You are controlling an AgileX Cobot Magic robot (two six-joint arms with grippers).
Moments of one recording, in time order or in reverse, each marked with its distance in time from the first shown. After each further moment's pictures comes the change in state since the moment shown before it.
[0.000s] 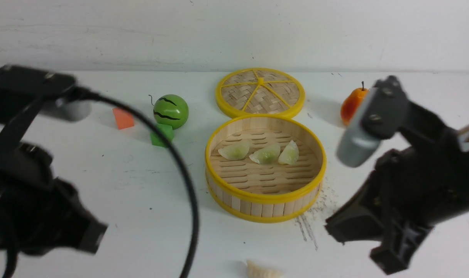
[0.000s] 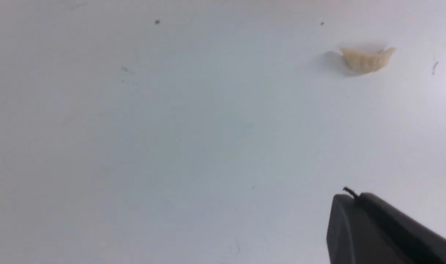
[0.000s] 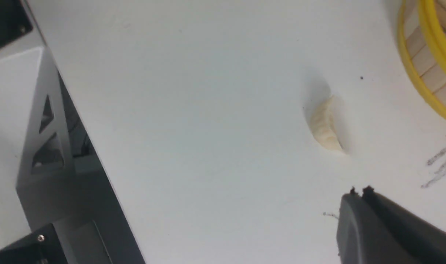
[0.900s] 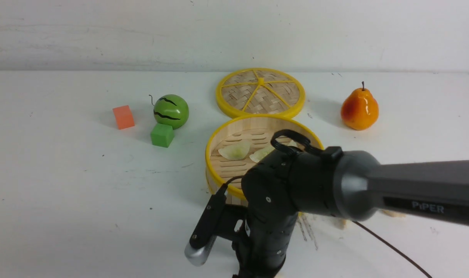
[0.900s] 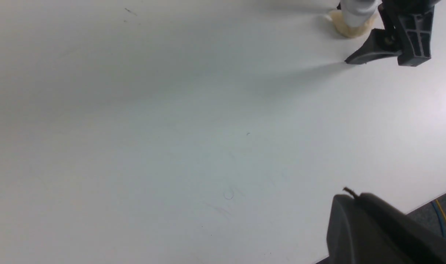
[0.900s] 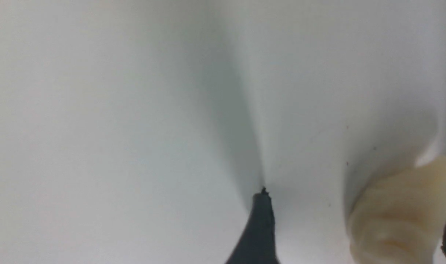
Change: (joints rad) right arm 0.240 0.698 -0.193 -0.367 -0.179 0.191; left arm 0.000 -0.409 0.227 -0.026 0.033 -0.037
